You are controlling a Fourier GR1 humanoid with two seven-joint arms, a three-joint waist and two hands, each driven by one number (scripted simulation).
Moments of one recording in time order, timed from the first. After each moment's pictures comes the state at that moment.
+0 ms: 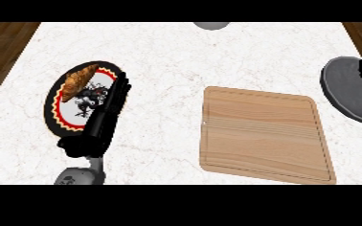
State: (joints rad) left arm -0.08 0.03 -0.12 -1.54 -0.01 0.00 -0.11; right arm -0.59 -0.54 -0.65 -0.66 0.70 -0.60 -0.29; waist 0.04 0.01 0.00
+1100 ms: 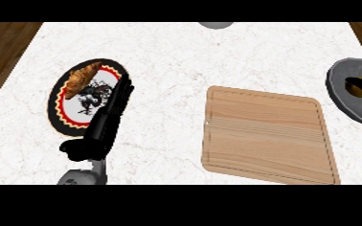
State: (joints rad) left arm -0.06 0.02 -0.14 -1.55 -0.02 0.00 -0.11; right arm -0.73 -0.66 -0.78 -0.26 0.55 -0.26 -0.45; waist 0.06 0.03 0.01
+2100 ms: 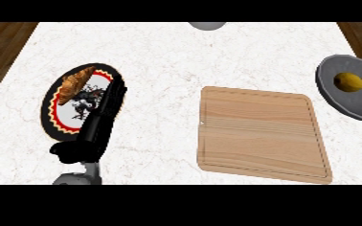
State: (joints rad) left arm -0.04 0.03 -0.12 -1.59 -0.01 0.00 -0.09; right arm -0.46 -0.81 -0.89 -0.21 0.33 0.35 -0.77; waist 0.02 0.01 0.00
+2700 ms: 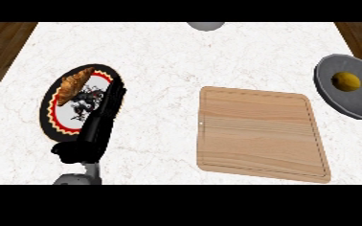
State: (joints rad) left arm -0.03 0.03 -0.11 -1.57 -0.01 0.01 -0.11; right arm -0.37 -0.79 -0.80 -0.26 0.29 0.33 -0.81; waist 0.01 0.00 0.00
